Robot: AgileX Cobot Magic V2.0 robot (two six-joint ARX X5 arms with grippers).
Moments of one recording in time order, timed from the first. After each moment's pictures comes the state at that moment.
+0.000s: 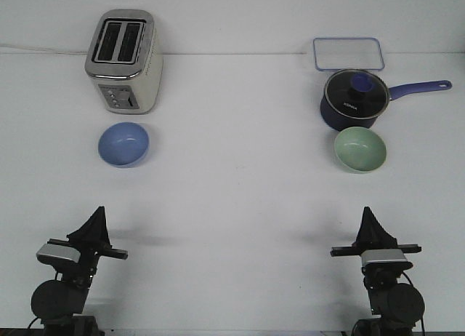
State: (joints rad) left arm 0.00 0.01 0.03 0.22 0.15 -0.10; right arm 0.05 0.00 0.01 0.13 0.00 -0.02
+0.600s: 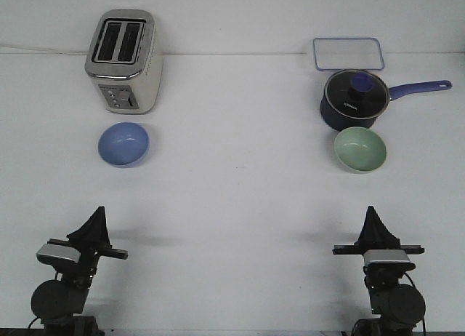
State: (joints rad) left arm 0.00 0.01 0.03 0.22 0.15 -0.10; right arm 0.05 0.00 0.02 0.15 0.03 -0.01
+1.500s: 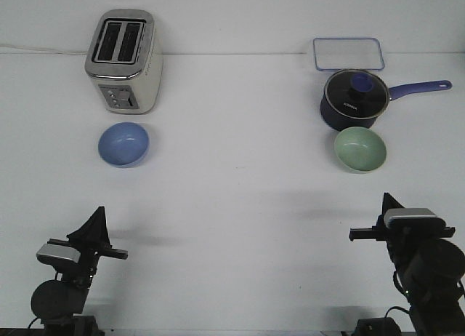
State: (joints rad) left arm 0.00 0.01 0.03 0.22 0.15 -0.10; right arm 0.05 0.50 0.76 -0.56 0.05 0.00
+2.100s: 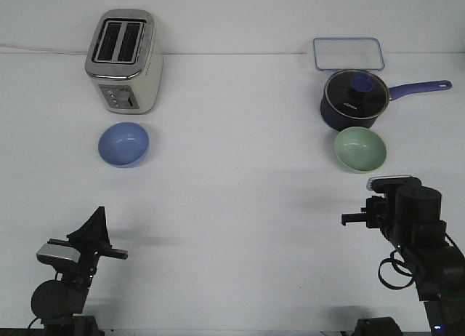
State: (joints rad) left arm 0.00 0.01 0.03 0.22 0.15 -0.10; right arm 0.05 0.85 0.99 -0.88 0.05 0.02
